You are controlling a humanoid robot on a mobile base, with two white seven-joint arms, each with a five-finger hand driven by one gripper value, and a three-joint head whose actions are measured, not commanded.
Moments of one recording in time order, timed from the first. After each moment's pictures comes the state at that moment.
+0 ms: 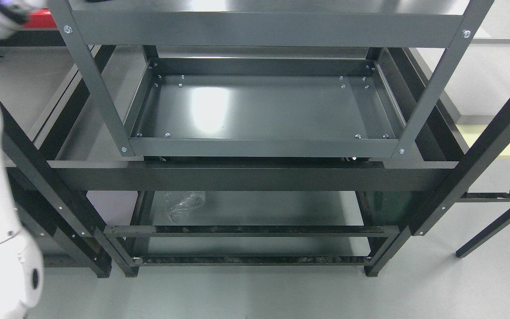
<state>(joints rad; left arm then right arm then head) -1.14 0.26 -0.01 -1.52 -0.71 -0.79 -0.54 -0.08 0.00 -0.21 0.00 -0.11 0.08 -0.07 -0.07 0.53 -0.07</state>
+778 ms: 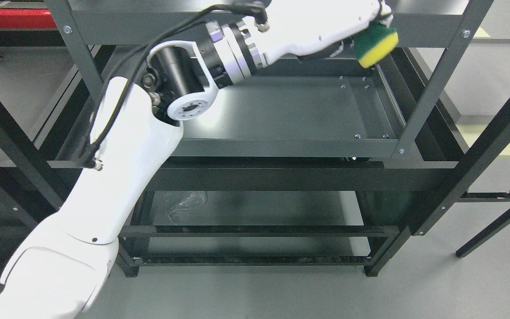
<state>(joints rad) -1.19 0.07 -0.58 -1.39 -0.97 -0.55 -0.20 -0.08 0.00 -0.21 0.00 -0.11 0.08 -0.07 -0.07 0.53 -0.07</state>
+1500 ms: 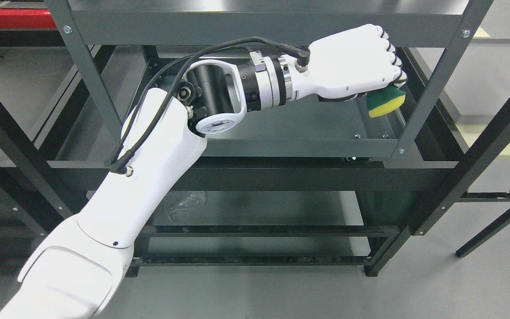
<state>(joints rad) -1.17 0.04 -0.55 -1.37 -1.02 -0.69 -0.33 -0.08 0.00 -0.21 0.00 -0.11 0.08 -0.07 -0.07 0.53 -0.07</state>
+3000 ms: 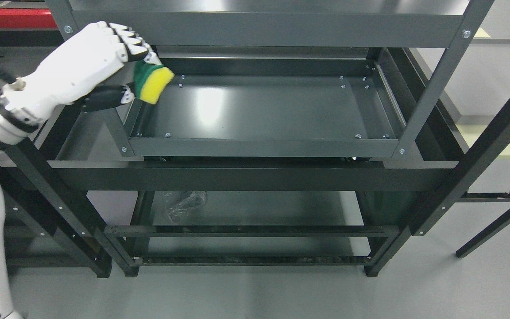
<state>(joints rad) -0.71 0.38 0.25 -1.62 -0.40 -0.79 -0.73 -0.08 0.00 -0.21 0.00 -0.11 0.08 -0.07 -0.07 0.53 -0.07</state>
